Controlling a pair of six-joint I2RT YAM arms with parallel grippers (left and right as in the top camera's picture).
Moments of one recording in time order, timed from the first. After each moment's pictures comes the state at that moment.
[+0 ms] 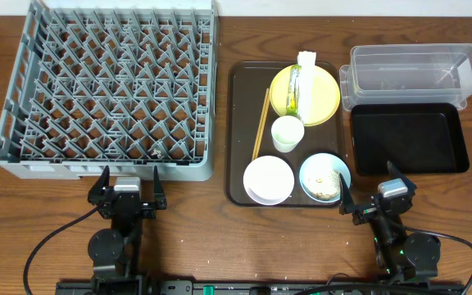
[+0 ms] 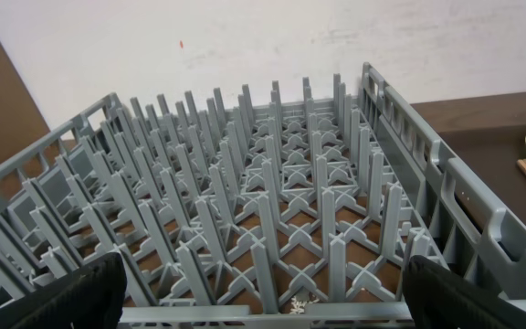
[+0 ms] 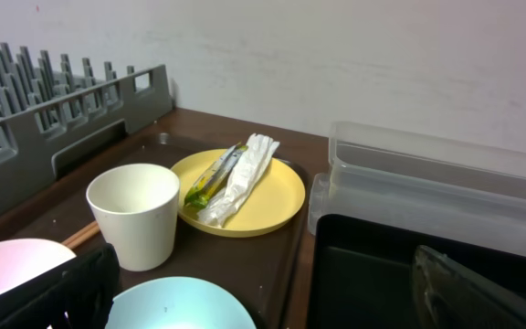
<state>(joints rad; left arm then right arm) 0.06 0.01 0.02 -0.11 0.04 0.13 0.07 0.01 0.01 -0.06 -0.18 -0.07</state>
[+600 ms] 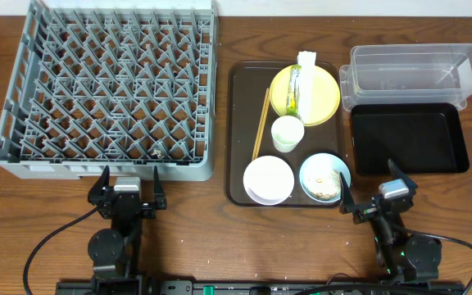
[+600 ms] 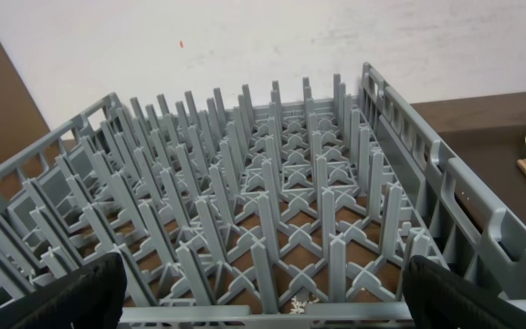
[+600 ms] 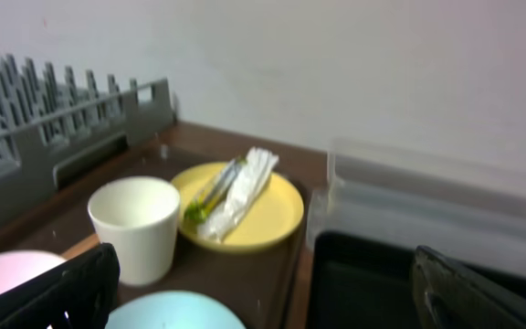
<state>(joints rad) 0.06 0.01 0.02 -0.11 0.04 0.13 0.07 0.01 0.01 0.00 -0.20 -0.08</state>
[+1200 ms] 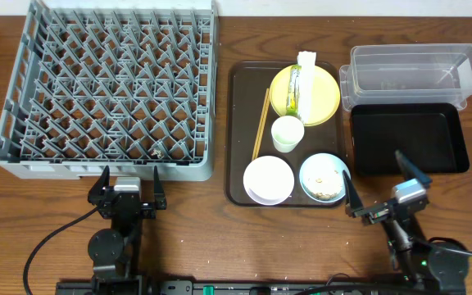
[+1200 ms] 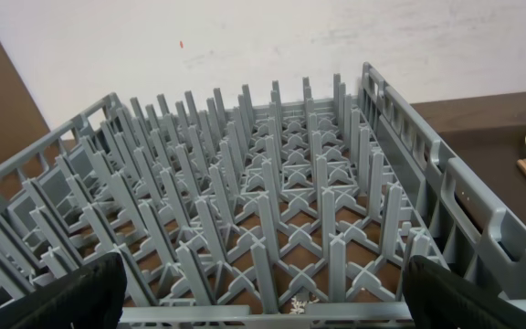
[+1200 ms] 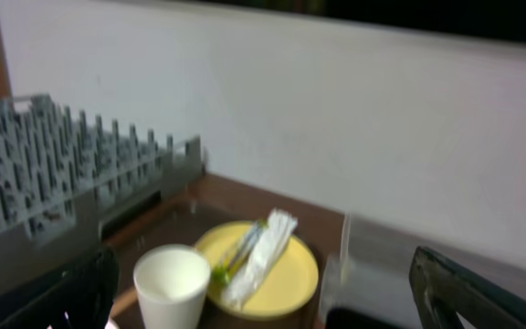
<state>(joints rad) 0.06 0.01 0.02 -0.11 0.04 0.13 0.07 0.12 0.28 -0.08 -0.30 -0.08</state>
